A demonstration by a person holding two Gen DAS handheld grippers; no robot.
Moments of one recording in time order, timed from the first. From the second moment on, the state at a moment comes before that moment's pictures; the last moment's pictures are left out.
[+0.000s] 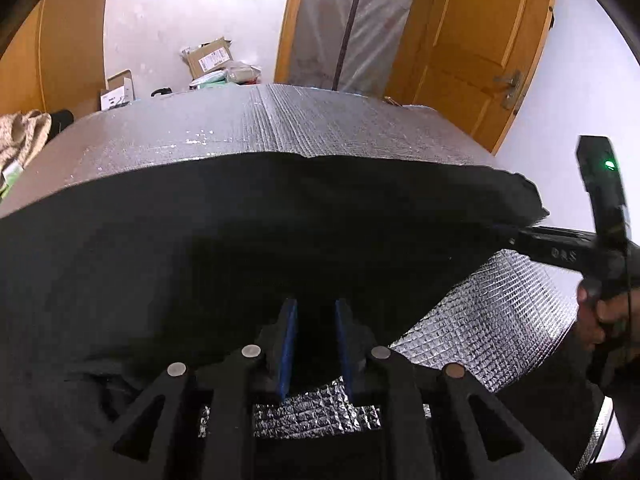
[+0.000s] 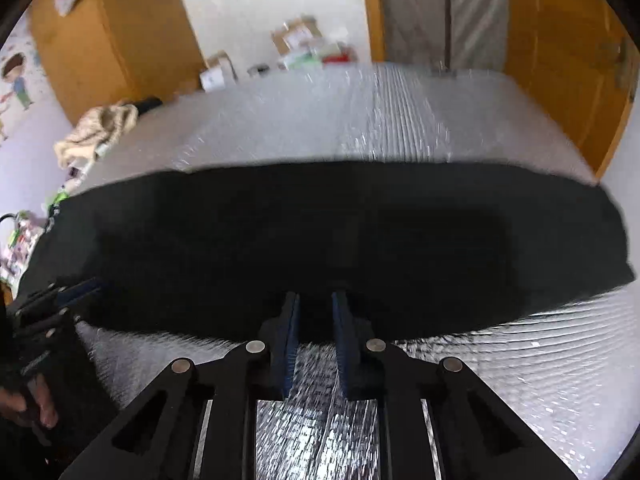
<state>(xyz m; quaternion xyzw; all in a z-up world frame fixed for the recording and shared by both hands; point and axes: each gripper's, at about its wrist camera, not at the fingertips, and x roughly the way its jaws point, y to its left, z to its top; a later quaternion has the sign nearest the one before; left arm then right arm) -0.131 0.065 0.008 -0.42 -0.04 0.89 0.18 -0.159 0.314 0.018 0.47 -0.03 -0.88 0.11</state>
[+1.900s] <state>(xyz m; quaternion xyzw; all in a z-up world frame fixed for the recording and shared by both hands) -0.097 0.000 0.007 -0.41 -0.04 0.91 0.06 -0.216 0.275 0.011 0.45 -0.02 -0.89 0.13</state>
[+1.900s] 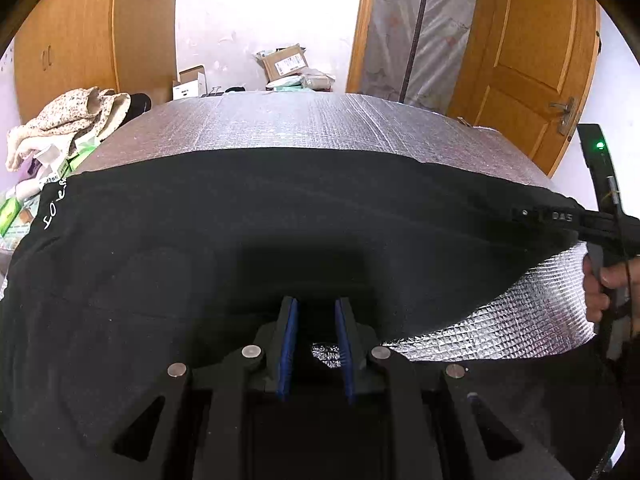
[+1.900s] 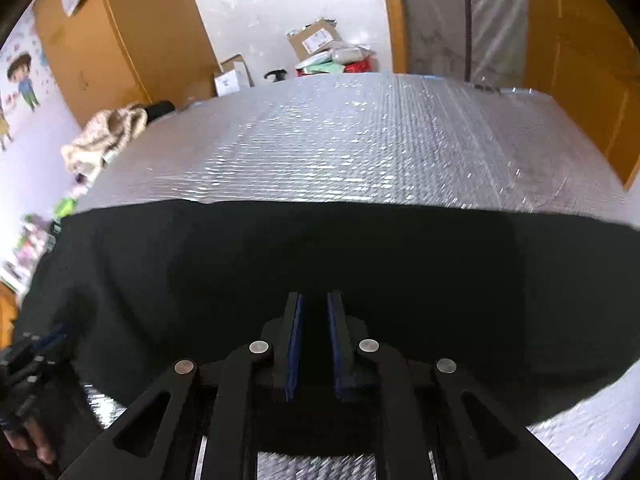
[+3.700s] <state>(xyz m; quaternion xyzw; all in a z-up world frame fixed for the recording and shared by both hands) -0.072 0.011 0.029 -0.40 0.00 0.92 0.06 -0.112 0.423 0.091 0.34 -0.21 -0.91 0.08</state>
